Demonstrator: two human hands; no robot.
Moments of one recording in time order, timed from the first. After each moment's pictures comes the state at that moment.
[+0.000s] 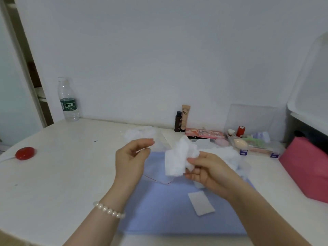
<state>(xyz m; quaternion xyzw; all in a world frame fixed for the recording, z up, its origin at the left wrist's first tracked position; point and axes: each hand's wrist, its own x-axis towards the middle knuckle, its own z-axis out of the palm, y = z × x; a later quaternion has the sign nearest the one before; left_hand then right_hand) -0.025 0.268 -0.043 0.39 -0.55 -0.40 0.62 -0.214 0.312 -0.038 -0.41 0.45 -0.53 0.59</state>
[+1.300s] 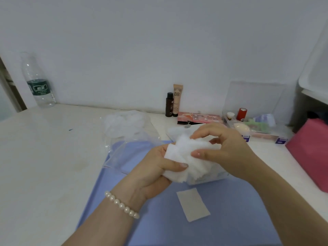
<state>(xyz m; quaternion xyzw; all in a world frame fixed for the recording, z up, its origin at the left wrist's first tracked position) -0.108 0.251 -0.074 0.18 -0.47 -0.80 0.32 -0.278 0.290 -0.042 -0.67 0.56 -0.44 0.19</state>
